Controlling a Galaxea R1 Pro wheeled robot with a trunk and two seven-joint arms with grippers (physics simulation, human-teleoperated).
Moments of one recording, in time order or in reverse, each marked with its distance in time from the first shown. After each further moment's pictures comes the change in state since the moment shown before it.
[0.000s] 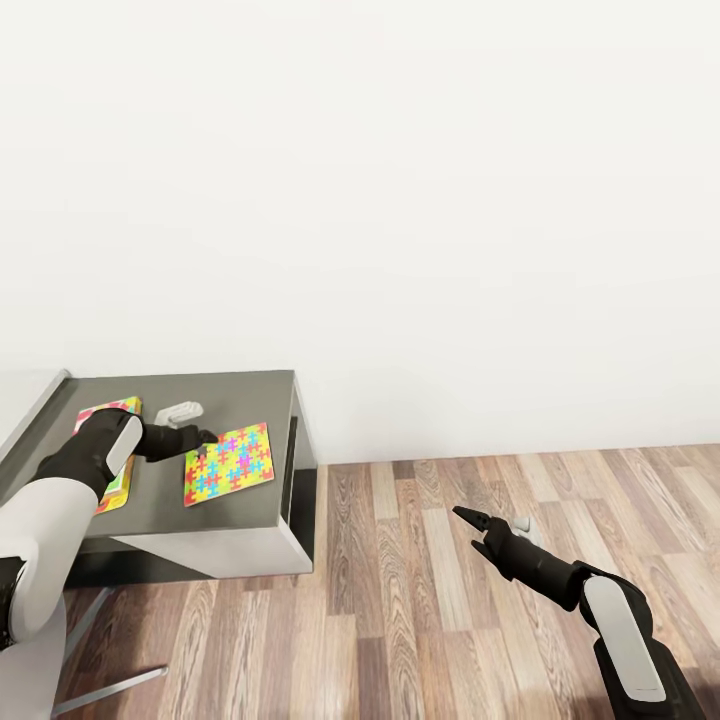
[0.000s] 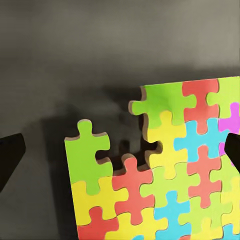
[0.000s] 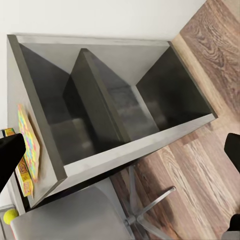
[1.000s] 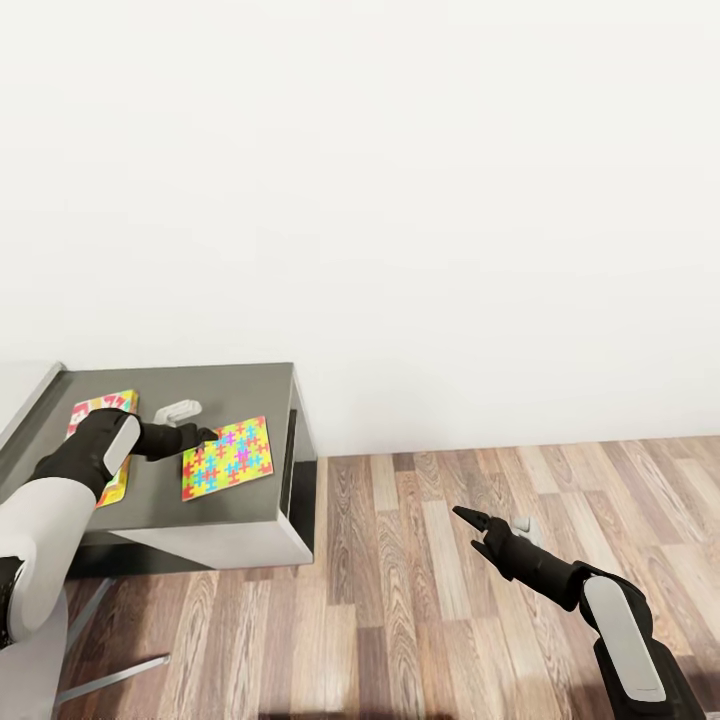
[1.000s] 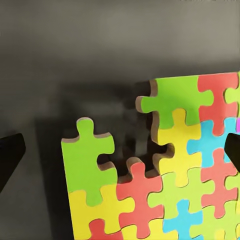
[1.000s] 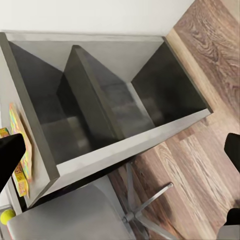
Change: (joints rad) left arm -0.001 0.004 0.010 0.000 0.011 -0.008 -0.016; right arm 0.000 0.000 0.000 0.000 -0.001 0.000 0.000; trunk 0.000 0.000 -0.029
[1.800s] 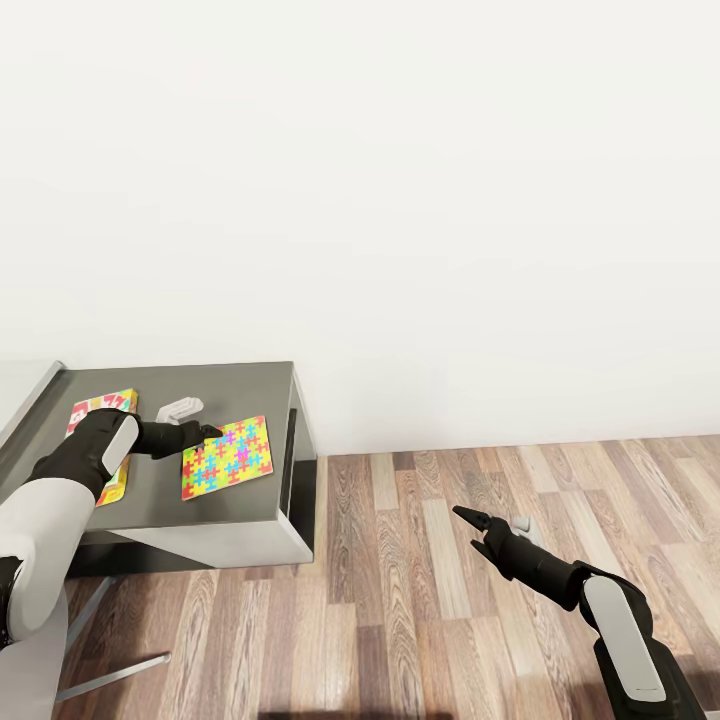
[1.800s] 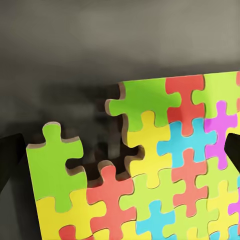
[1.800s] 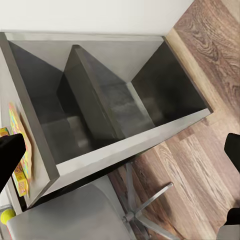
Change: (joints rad) left arm 0.001 0.001 0.015 0.000 -0.004 -0.007 -0.075; right arm 0.000 0.000 0.000 -0.001 0.001 0.000 0.003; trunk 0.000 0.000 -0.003
